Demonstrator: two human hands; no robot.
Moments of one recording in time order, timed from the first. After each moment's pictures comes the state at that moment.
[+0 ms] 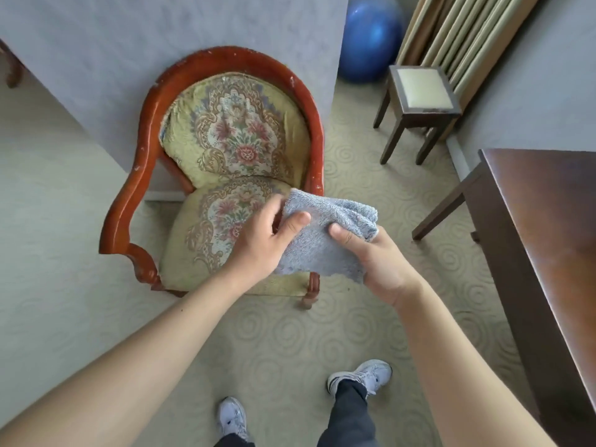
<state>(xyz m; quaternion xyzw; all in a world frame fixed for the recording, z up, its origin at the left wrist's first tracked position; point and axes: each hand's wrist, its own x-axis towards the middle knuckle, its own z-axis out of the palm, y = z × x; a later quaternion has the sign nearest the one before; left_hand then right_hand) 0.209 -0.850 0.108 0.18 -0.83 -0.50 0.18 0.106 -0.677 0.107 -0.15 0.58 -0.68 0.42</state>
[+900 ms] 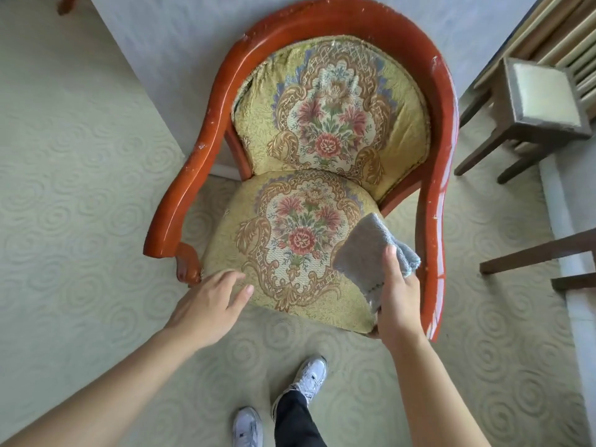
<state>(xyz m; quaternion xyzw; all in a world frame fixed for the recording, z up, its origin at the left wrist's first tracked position) 0.334 -1.076 -0.079 0.36 -0.89 -0.26 -0.13 0.124 -0.884 -0.042 0.04 0.72 -0.64 0.27</state>
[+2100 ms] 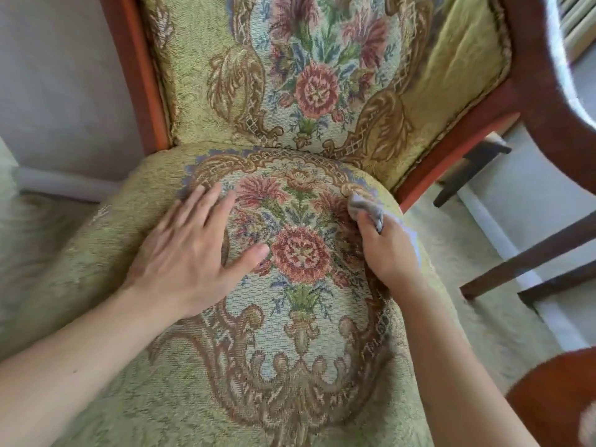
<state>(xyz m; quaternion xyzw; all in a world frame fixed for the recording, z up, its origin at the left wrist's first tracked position) 0.188 -1.211 -0.399 0.17 -0.96 -0.16 0.12 0.000 -0.998 -0.369 -0.19 0.94 -0.28 -0.01</state>
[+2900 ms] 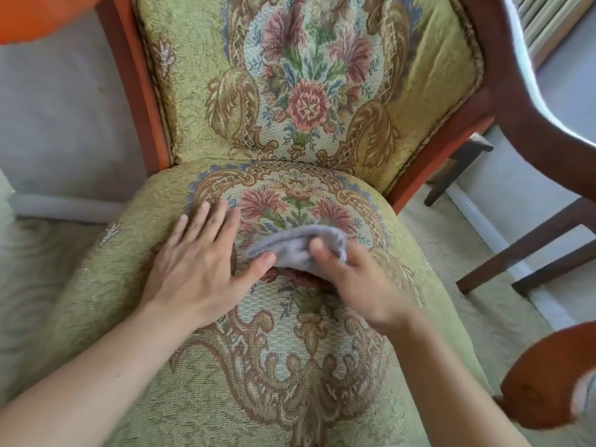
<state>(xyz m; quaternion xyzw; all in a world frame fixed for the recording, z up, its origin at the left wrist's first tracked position) 0.185 -1.213 -0.404 0.16 -0.97 -0.14 0.12 0.080 -1.012 -0.350 -0.36 0.75 -0.49 0.26</state>
